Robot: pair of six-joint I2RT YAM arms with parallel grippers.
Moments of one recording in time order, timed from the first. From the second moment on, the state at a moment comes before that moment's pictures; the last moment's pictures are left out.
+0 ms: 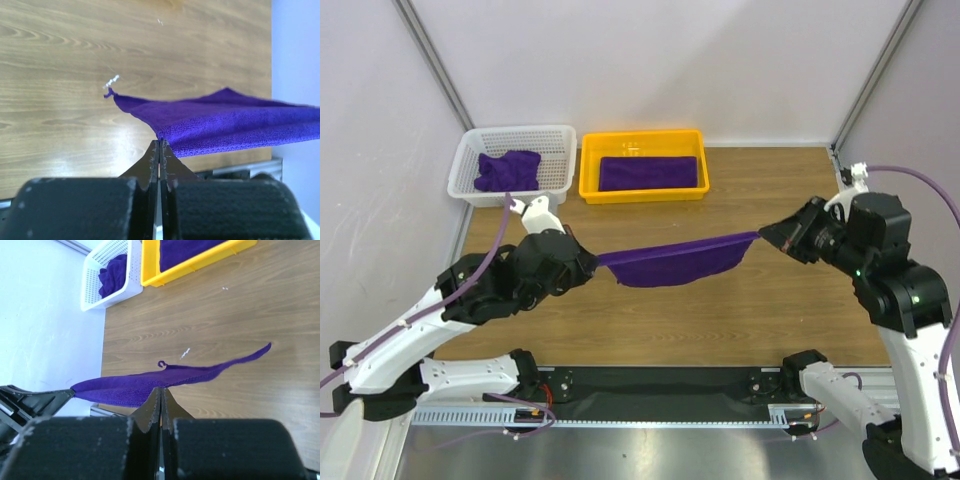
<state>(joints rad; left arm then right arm) -1.09 0.97 1.39 -1.12 -0.58 -1.10 0.28 0.87 1.46 -1.01 -0.22 0.73</state>
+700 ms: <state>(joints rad) -1.11 1.00 1.38 -1.23 -0.54 -1.29 0.28 0.79 1.36 -1.14 -0.18 0.83</state>
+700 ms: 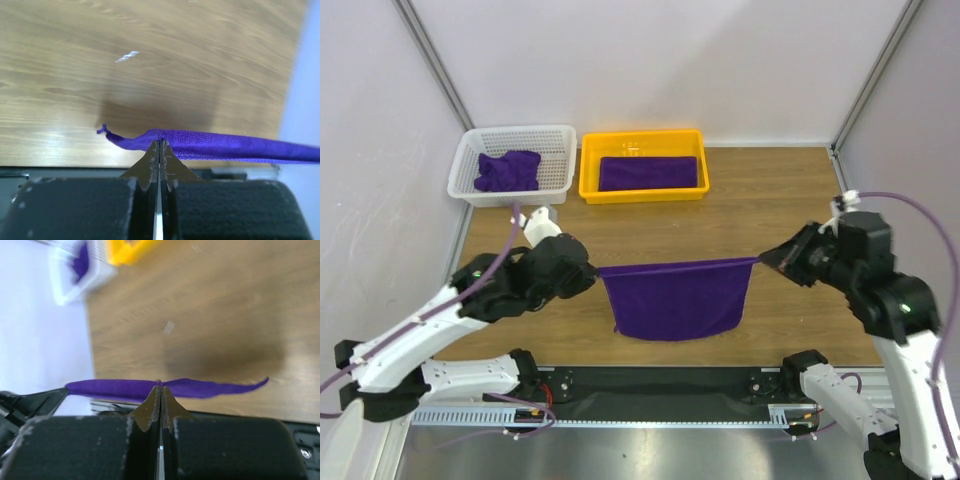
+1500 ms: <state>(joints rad) -0.53 1.56 1.15 -0.48 -0.26 -0.84 0.19 1.51 1.17 -0.48 -0.21 0.71</state>
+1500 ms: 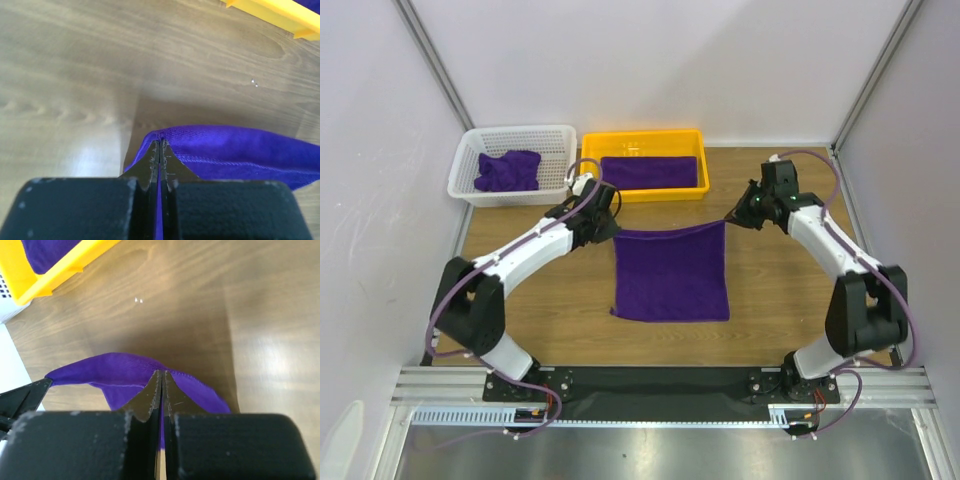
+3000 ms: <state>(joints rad) -0.62 1.20 0.70 -0.43 -0.07 -0.89 0.11 1.32 0.88 -0.68 -0.39 0.59</state>
